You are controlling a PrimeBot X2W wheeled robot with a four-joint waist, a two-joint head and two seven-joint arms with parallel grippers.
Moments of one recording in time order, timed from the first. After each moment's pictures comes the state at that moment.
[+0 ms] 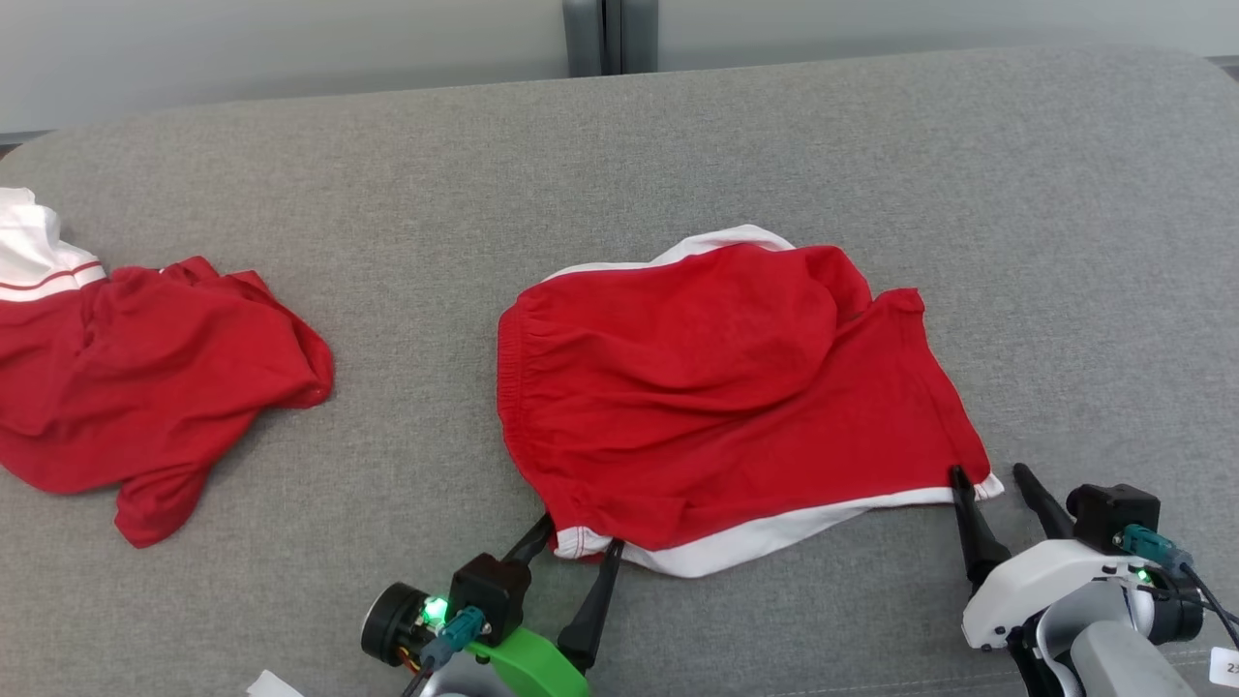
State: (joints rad) left arm -0.19 0.05 -0.53 0.52 -0.26 -0.12 -0.26; right arm -0.22 -0.19 0.08 0.65 0.34 0.13 -0.26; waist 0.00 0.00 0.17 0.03
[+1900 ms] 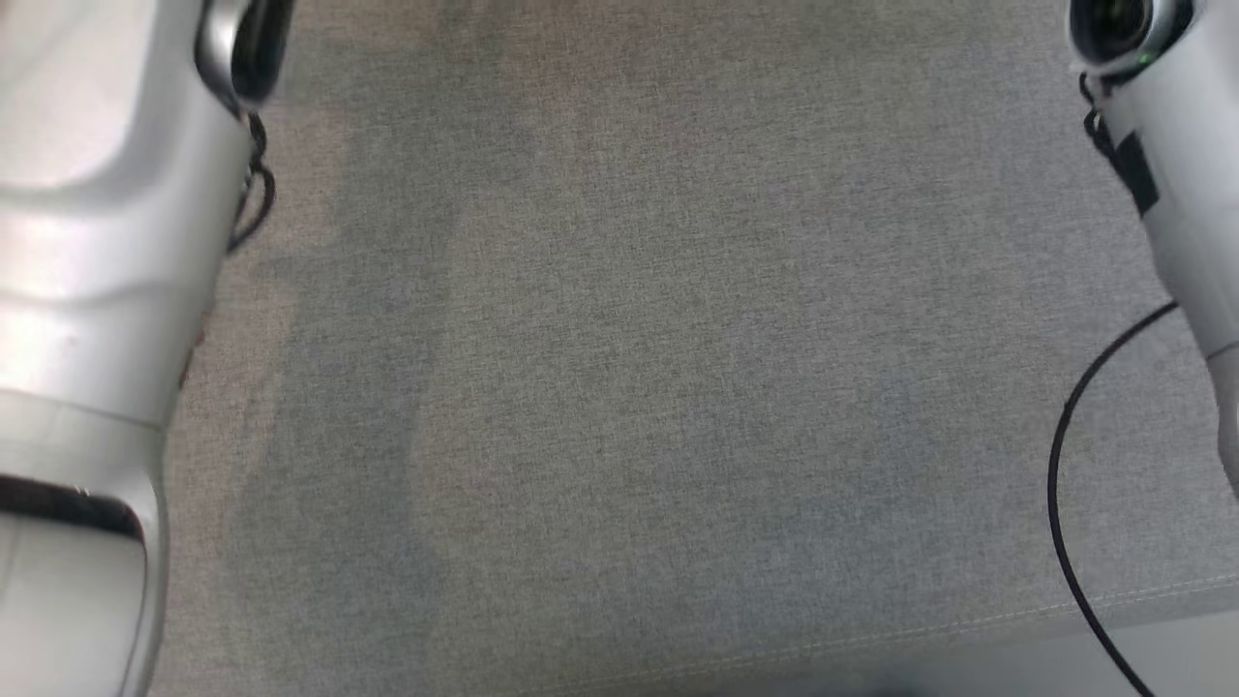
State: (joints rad) left arm -1.37 0.21 -0.61 0.79 -0.67 -0.13 -0.26; right arm -1.35 -0.27 0.46 0.89 0.79 0.13 -0.25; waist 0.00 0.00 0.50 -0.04
